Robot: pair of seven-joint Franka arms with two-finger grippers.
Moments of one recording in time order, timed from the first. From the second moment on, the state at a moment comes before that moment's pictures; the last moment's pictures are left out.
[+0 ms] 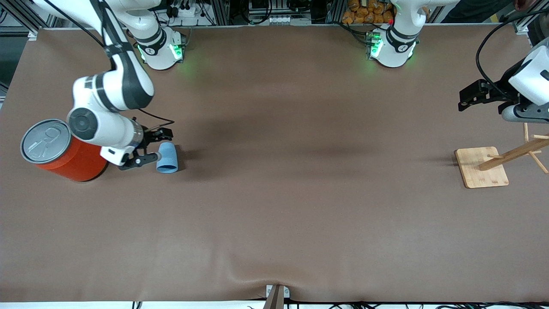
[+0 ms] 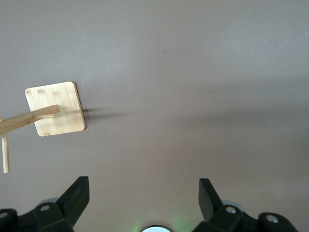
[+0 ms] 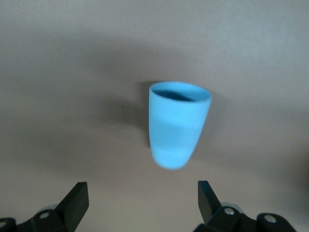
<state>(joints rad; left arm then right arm) 0.00 0.03 -0.09 -1.50 0.00 1.46 0.00 0.08 0.21 0.12 -2.11 0.06 2.09 -0.17</state>
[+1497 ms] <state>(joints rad) 0.00 0.03 -0.09 -1.50 0.00 1.46 0.00 0.05 0.39 0.11 -2.10 0.04 2.31 -0.24</state>
